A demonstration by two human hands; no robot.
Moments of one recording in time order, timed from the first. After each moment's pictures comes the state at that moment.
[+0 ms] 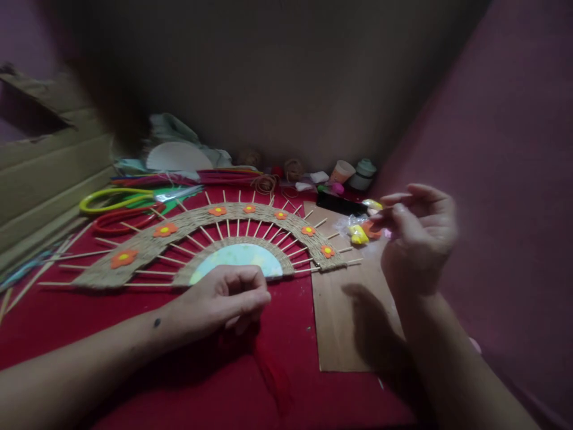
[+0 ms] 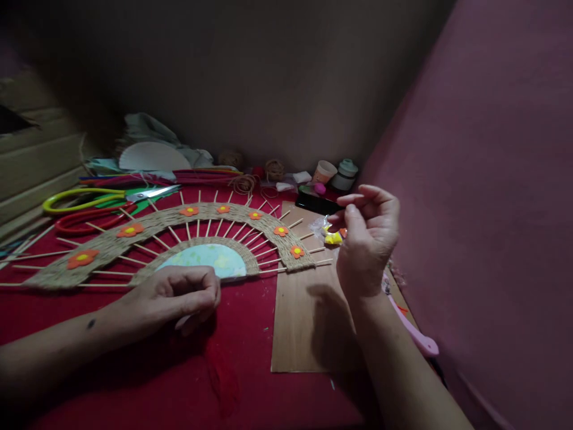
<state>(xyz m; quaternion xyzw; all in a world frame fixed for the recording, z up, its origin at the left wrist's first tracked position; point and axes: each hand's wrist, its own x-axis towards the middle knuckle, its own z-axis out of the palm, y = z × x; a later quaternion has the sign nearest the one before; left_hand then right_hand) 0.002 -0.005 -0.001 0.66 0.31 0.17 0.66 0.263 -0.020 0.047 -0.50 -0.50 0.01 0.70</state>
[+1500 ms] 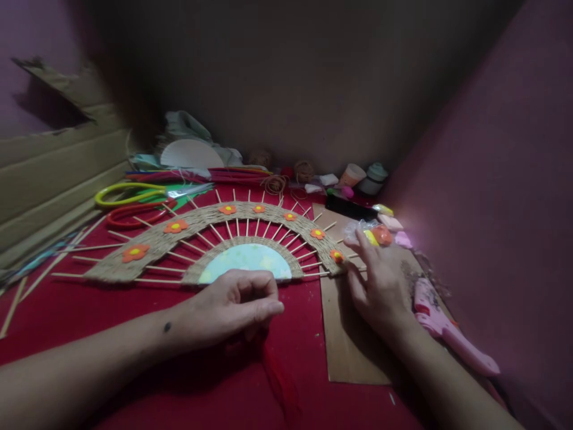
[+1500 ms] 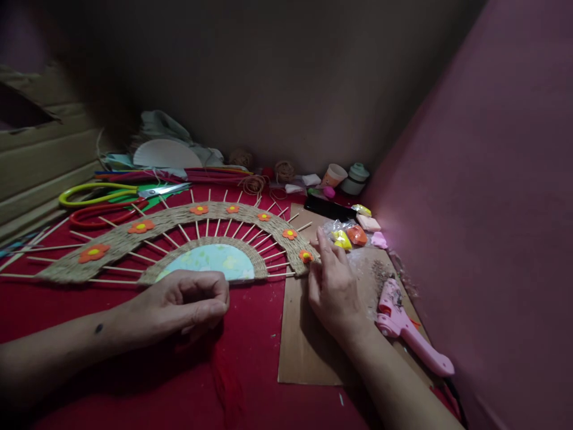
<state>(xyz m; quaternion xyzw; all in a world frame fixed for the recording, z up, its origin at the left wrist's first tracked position) 0.001 -0.006 -0.004 0.65 0.32 0.14 0.67 0.261 -0.048 -0.014 -0.57 -0.74 -0.12 0.34</state>
